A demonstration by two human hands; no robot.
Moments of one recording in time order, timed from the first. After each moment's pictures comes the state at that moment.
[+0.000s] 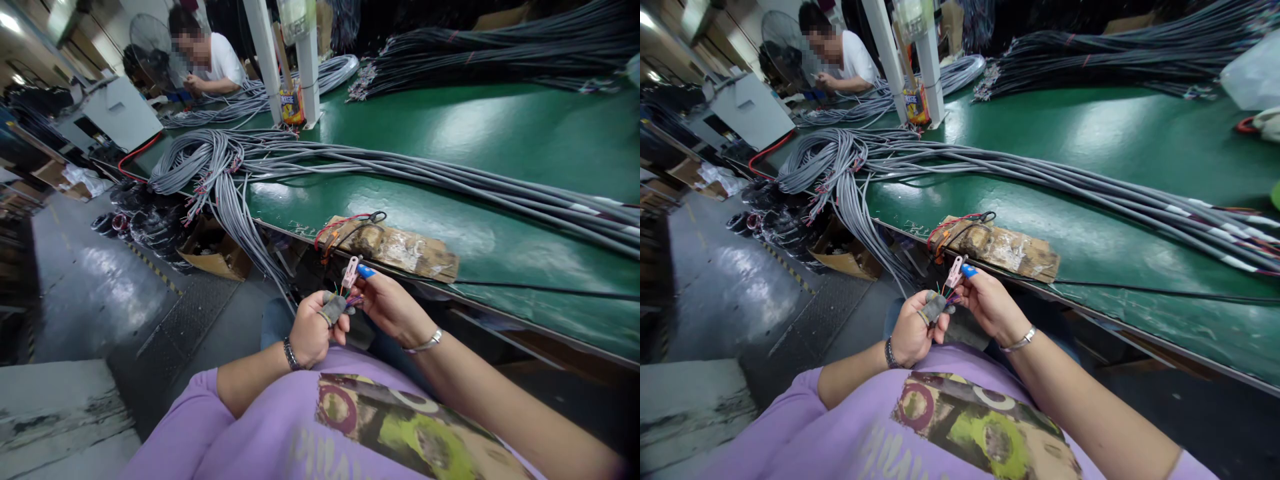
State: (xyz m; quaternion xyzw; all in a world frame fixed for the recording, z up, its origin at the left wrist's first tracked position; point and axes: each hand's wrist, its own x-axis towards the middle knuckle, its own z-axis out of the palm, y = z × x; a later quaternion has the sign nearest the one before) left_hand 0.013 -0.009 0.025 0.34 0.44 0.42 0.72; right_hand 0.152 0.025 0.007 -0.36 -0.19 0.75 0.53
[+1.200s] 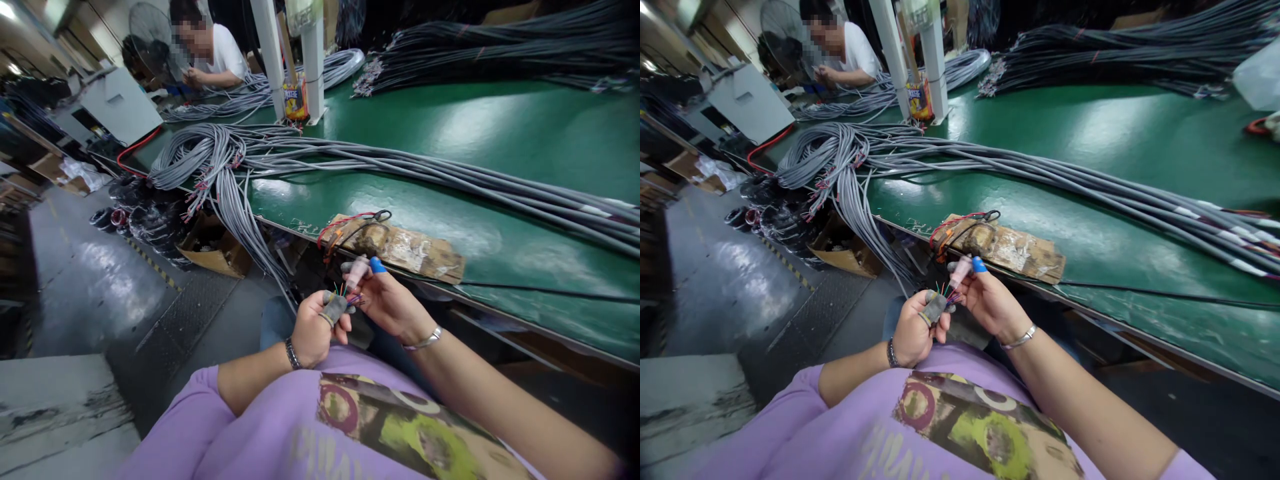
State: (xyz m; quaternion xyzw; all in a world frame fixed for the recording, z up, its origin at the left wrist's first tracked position) left_hand 0.013 -0.011 0.021 0.35 0.46 0.44 0.69; right_hand 0.151 0.027 0.010 -0.33 -0.19 0.76 0.52
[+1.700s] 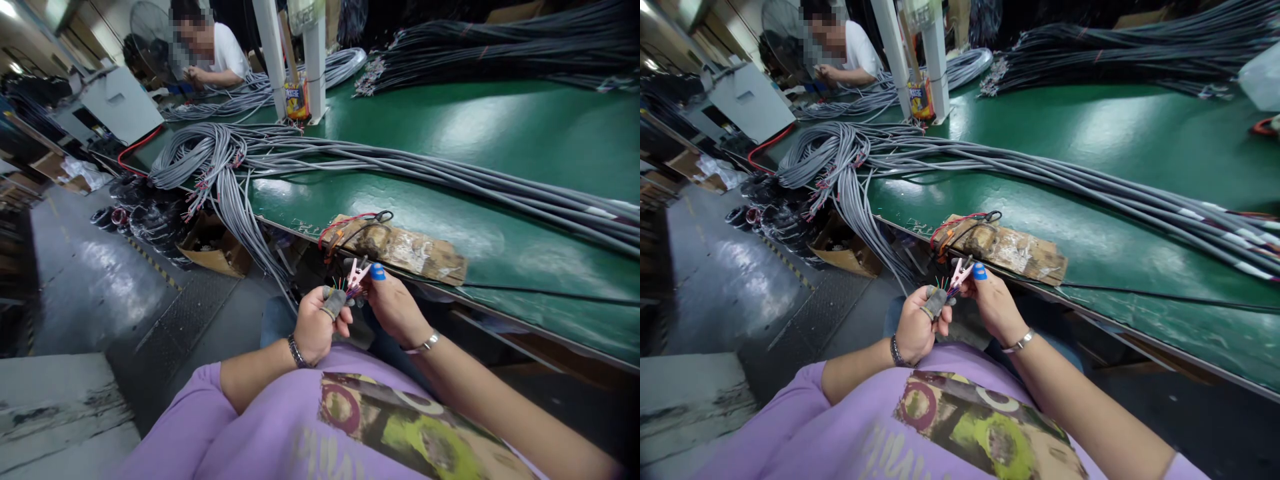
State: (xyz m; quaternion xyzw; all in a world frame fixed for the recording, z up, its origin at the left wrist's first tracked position) left_hand 0.018 -0.004 0.021 0.35 0.47 0.45 0.68; right_hand 0.152 0.022 -0.010 -0.42 -0.36 0.62 0.56
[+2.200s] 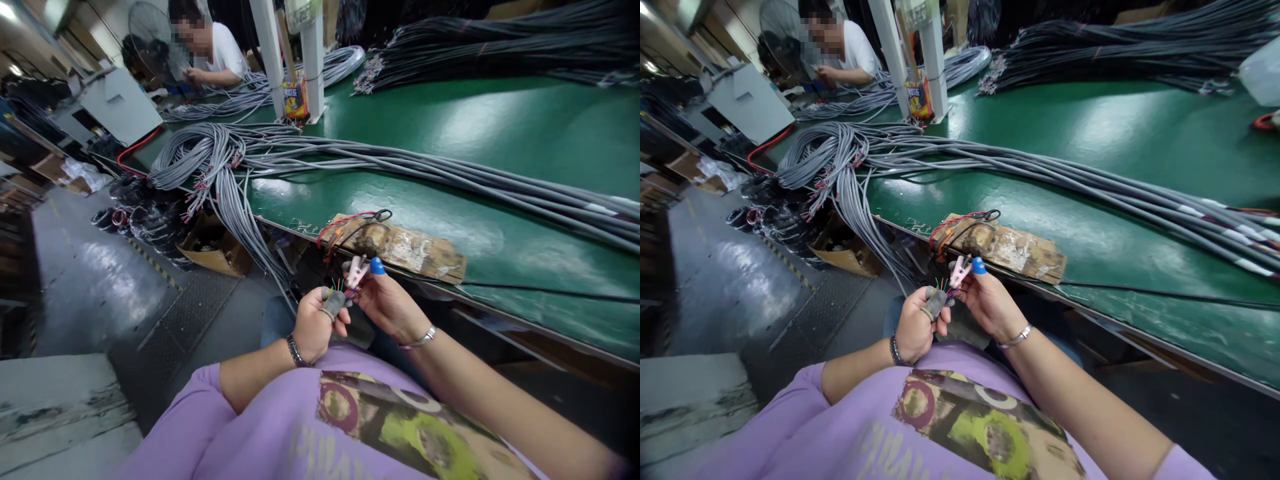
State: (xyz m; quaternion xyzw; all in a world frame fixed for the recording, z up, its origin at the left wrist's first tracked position) left_hand 0.016 -0.005 0.017 0.37 0.49 0.44 0.66; right_hand 0.146 0.029 -0.001 -0.35 -0.19 0.73 0.56
